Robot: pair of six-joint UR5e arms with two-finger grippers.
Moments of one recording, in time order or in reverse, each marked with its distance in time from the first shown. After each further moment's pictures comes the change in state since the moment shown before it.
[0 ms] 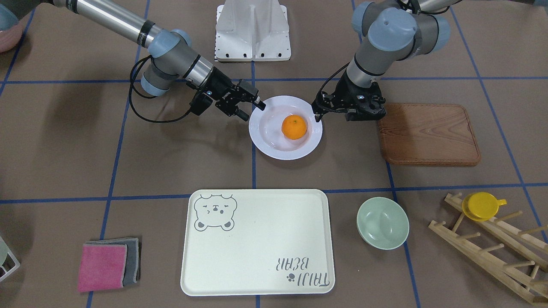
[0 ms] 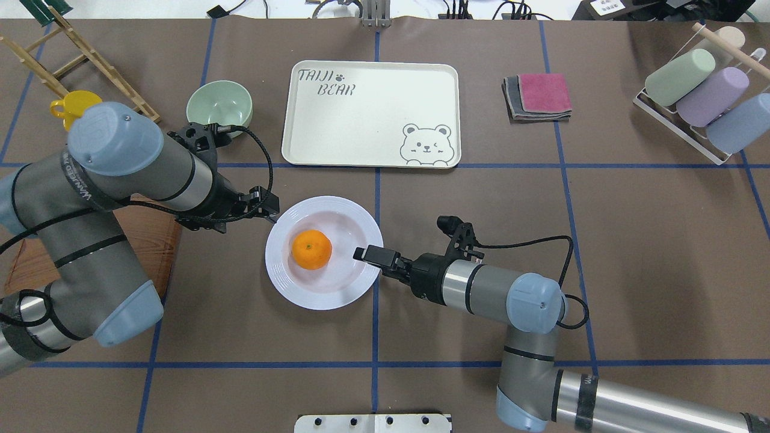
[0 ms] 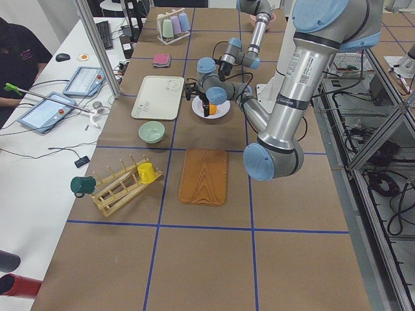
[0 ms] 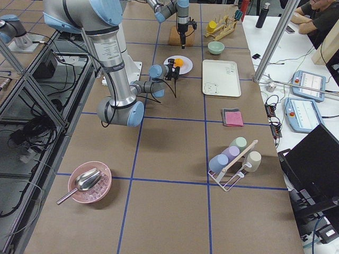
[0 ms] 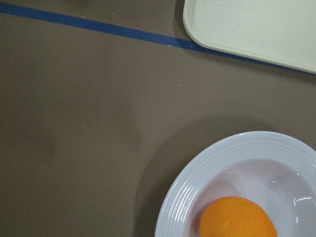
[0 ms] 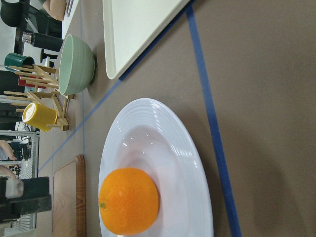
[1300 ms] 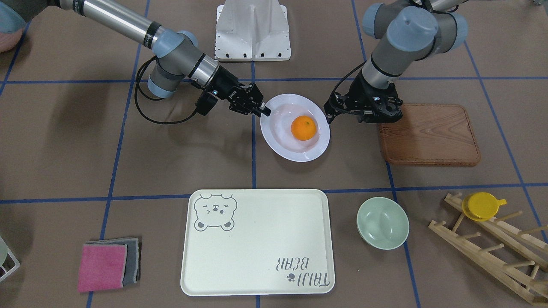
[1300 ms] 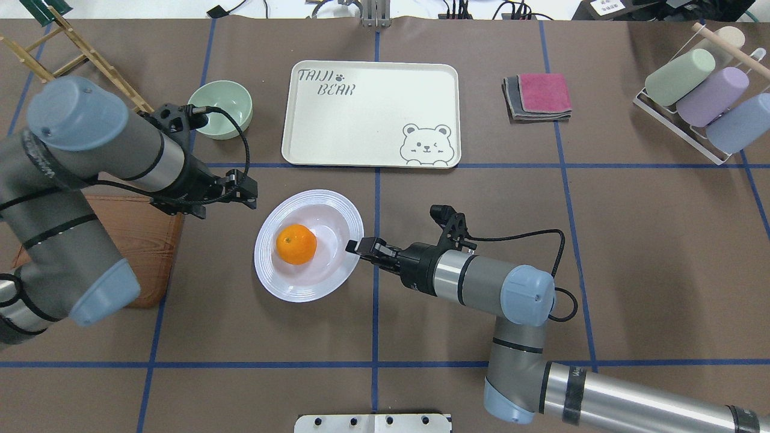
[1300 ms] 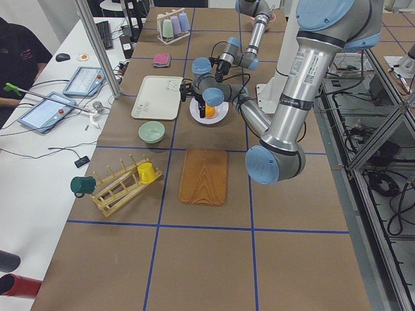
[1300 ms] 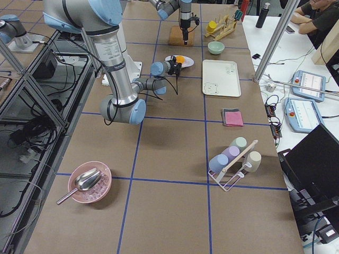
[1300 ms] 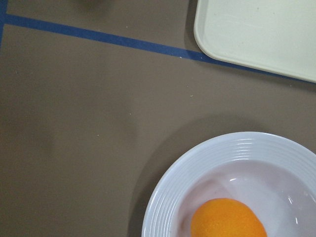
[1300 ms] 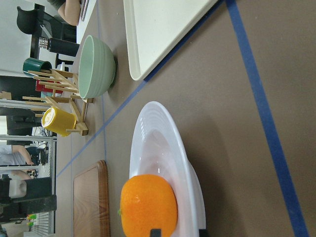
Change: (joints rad) left arm -0.102 0.054 -0.030 0.000 -0.089 0.102; right arm 0.019 0.035 -0.003 0.053 -0.007 0.038
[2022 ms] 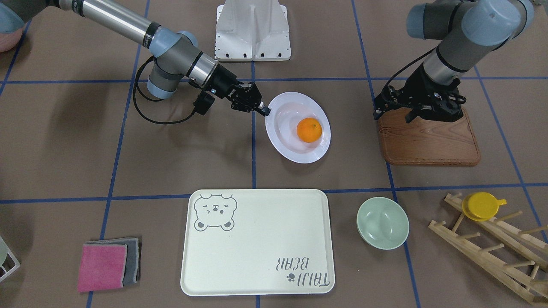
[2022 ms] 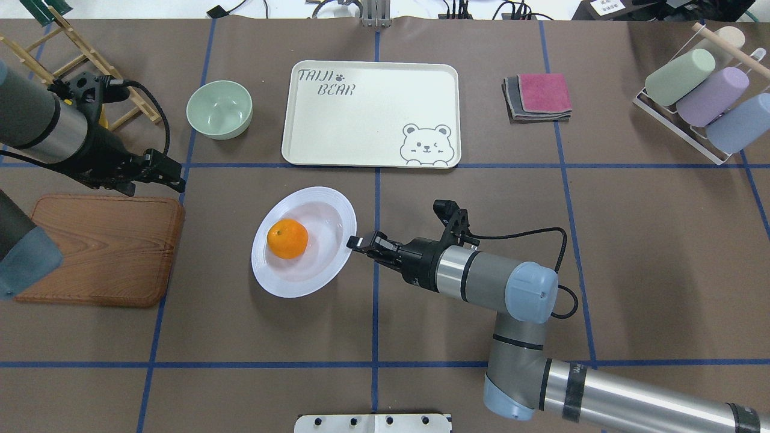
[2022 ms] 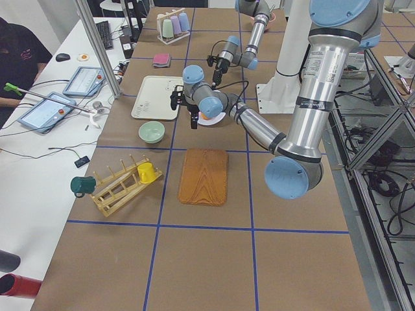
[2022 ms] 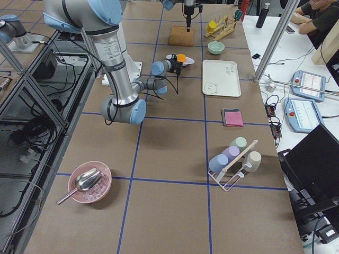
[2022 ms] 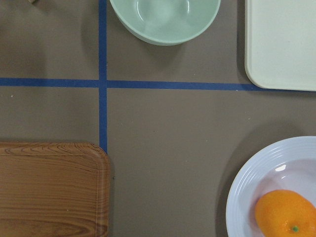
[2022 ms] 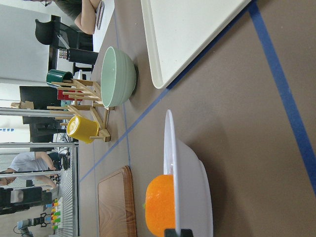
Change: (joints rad) left arm -0.141 0.116 -0.042 0.000 -0.105 0.225; right arm 0.006 0.003 0.004 0.019 -0.001 0.023
